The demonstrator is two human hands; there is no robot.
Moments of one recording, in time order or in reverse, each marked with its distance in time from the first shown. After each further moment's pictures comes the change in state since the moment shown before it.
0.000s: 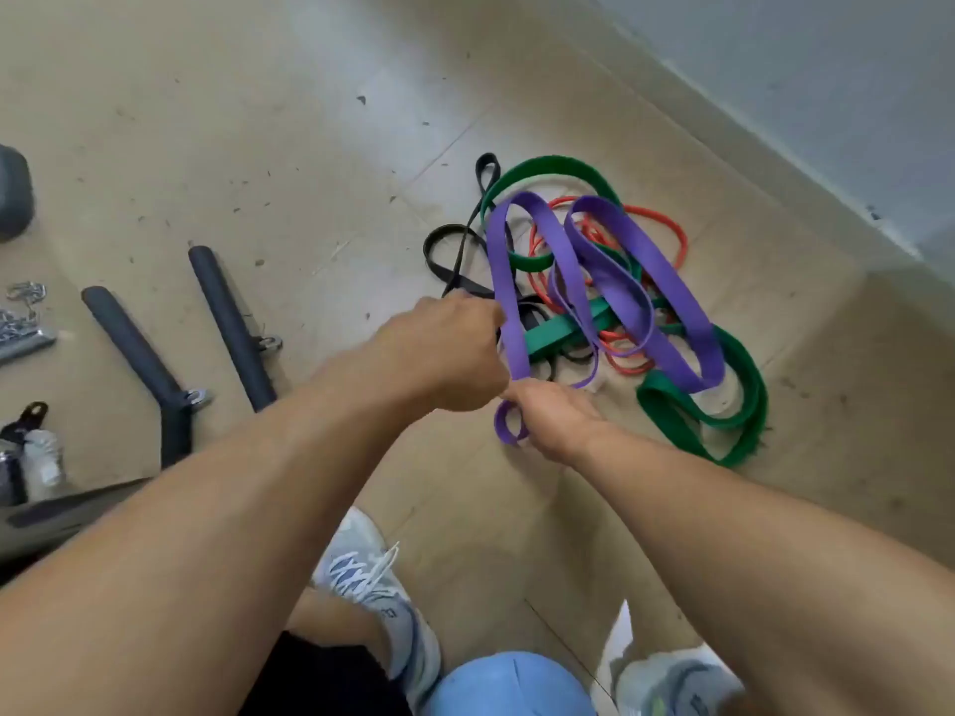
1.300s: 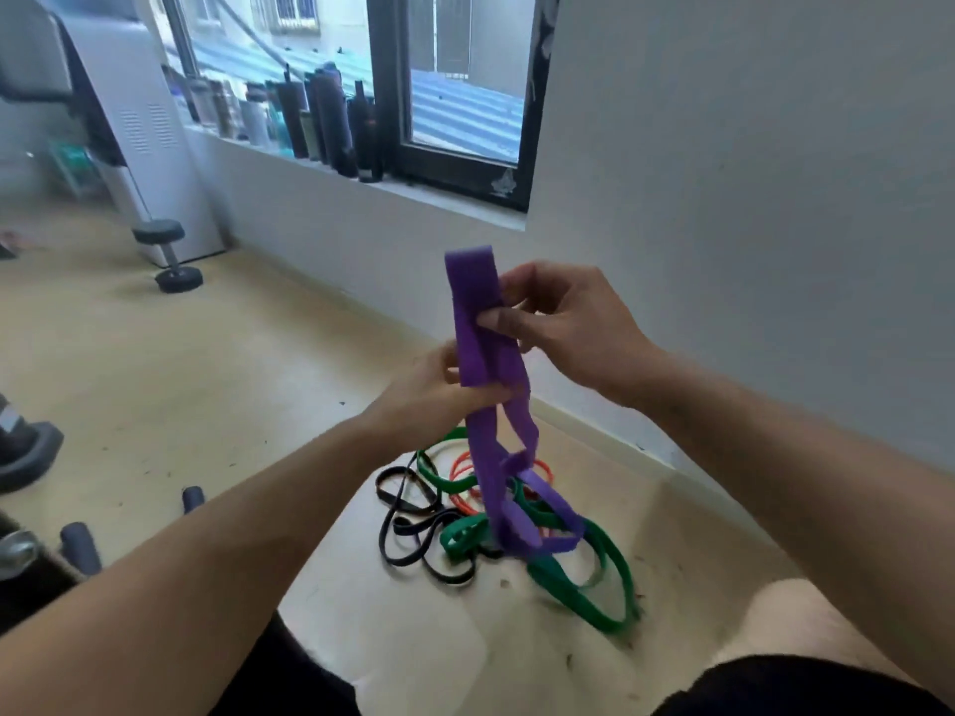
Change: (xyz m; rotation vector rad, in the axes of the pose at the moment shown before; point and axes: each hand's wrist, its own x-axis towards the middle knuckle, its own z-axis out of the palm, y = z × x) left_hand -0.203 0.041 -0.034 -0.734 0.471 0.593; right_hand -0.372 -0.122 -0.200 0.528 1.057 -0.591
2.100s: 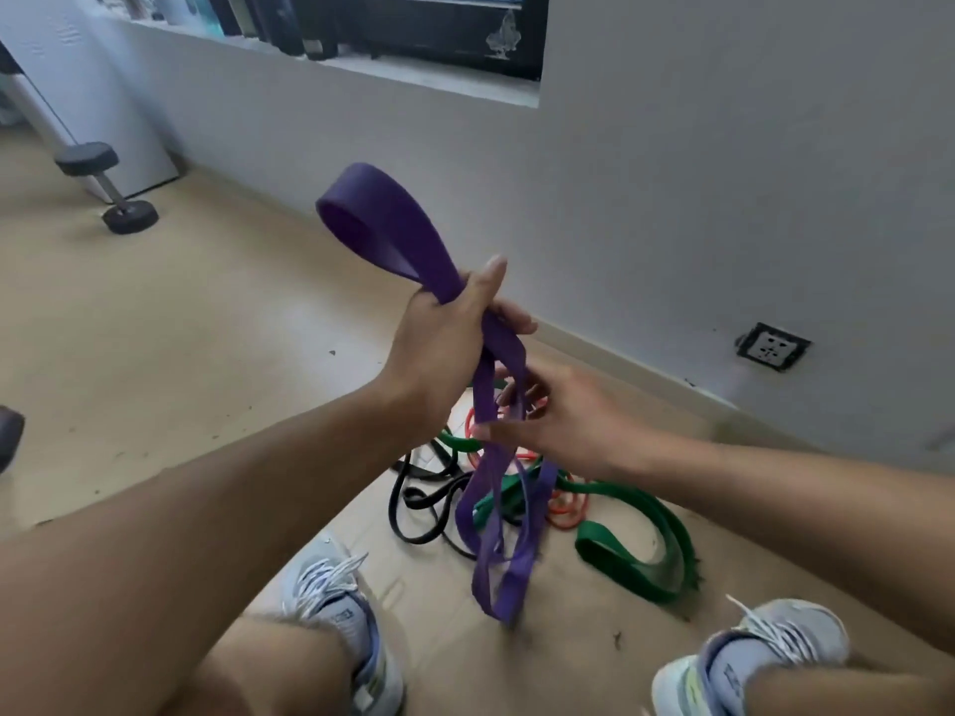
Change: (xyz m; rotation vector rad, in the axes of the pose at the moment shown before) left_hand 0.111 -0.051 0.034 -0.513 0.199 -0.131; right_hand 0.008 0.193 0.073 -0.147 -0.202 0.409
